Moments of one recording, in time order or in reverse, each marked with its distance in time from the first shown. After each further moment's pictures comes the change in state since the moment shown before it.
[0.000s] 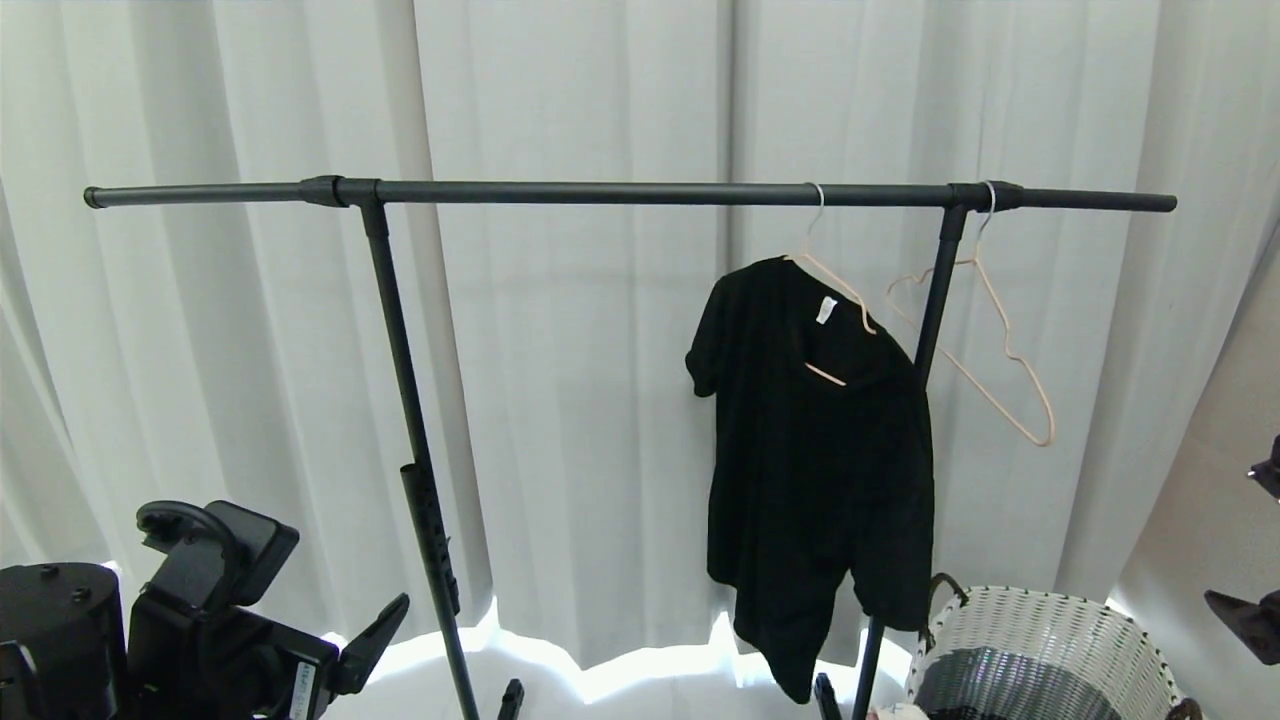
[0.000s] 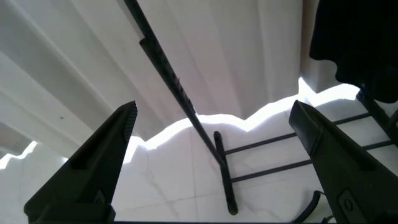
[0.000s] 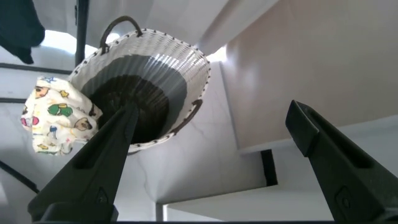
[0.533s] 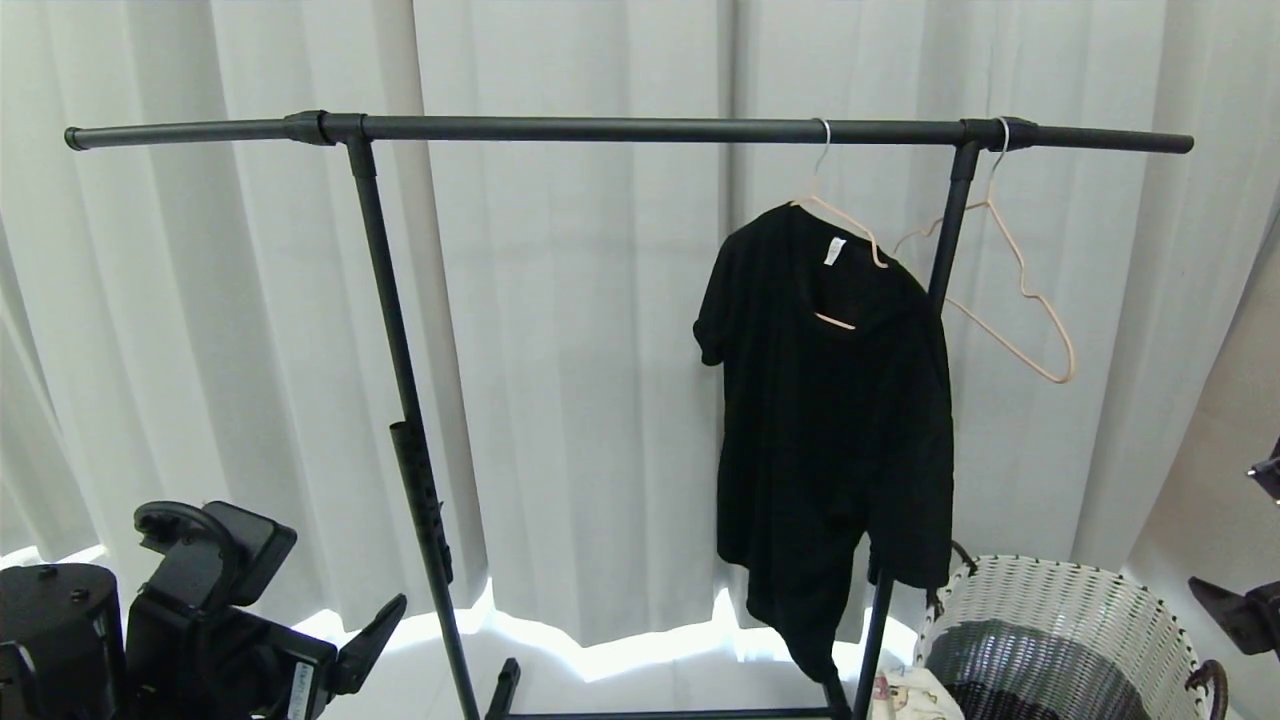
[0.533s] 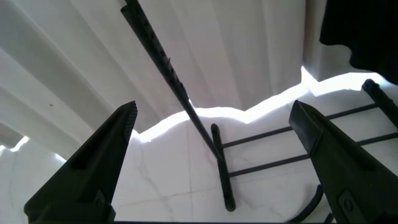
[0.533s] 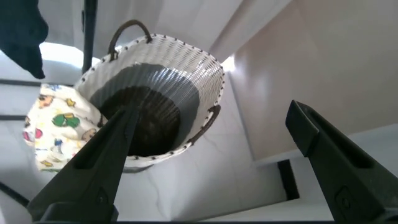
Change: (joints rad) left arm 0.007 0.000 0.002 0.000 0.004 -0.001; right arm -0.002 -0.017 0.095 -0.182 0.000 -0.031
